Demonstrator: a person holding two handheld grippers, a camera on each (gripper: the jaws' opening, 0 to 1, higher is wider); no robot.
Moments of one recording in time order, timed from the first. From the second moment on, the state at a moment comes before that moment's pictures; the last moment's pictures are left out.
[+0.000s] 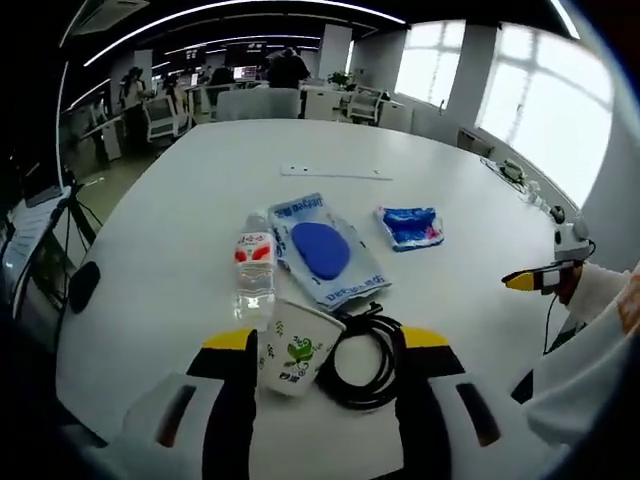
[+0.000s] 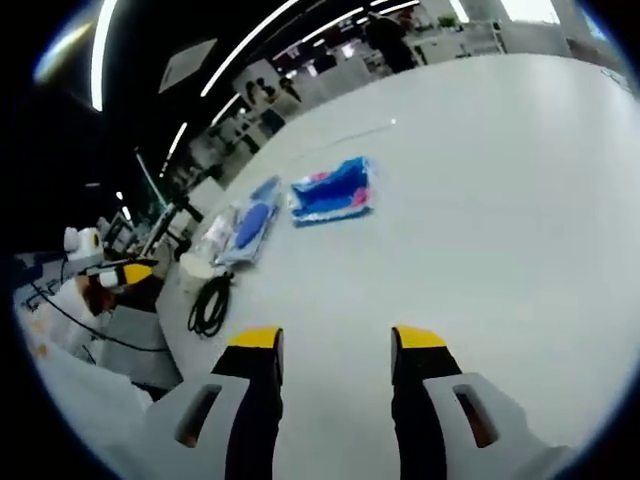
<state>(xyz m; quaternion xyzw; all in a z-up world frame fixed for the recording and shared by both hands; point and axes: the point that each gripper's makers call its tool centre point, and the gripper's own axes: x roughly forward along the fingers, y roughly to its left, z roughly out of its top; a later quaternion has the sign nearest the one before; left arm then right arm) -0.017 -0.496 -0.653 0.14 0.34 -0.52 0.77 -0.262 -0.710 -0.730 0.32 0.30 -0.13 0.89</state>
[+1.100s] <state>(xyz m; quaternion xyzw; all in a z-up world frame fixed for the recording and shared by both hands) 0.075 -0.563 -0.717 0.18 0.41 -0.51 0.74 -0.259 -0.701 -0.704 0.35 0.28 -0.20 0.87</state>
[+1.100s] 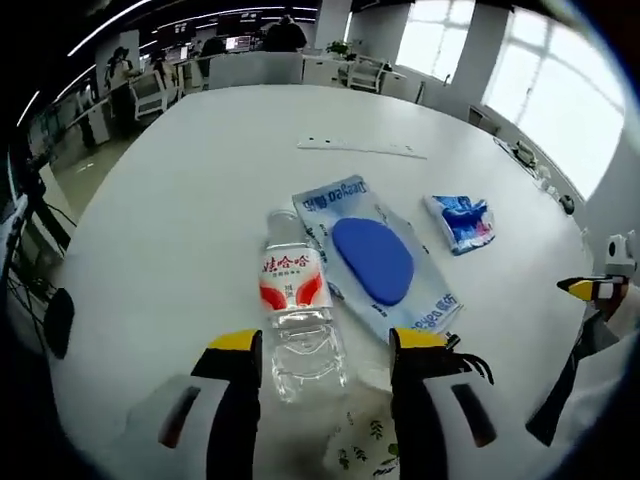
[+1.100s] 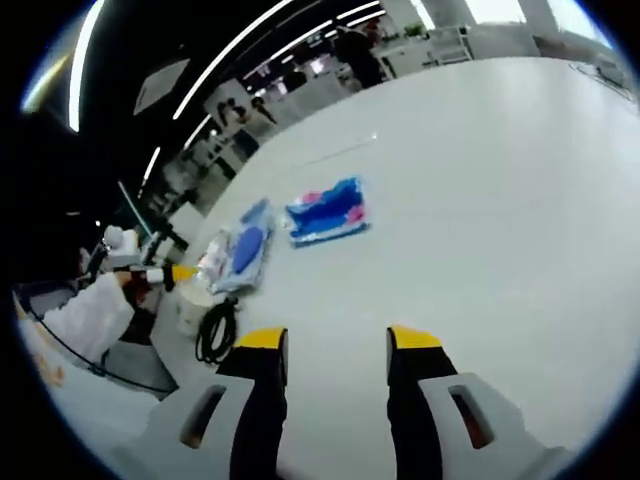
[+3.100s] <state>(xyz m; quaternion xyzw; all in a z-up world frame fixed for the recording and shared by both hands) 0.126 -0.588 -0.714 0.12 0.38 -0.46 0.79 -0.245 -0.707 -0.700 0.35 0.28 -0.17 0.88</state>
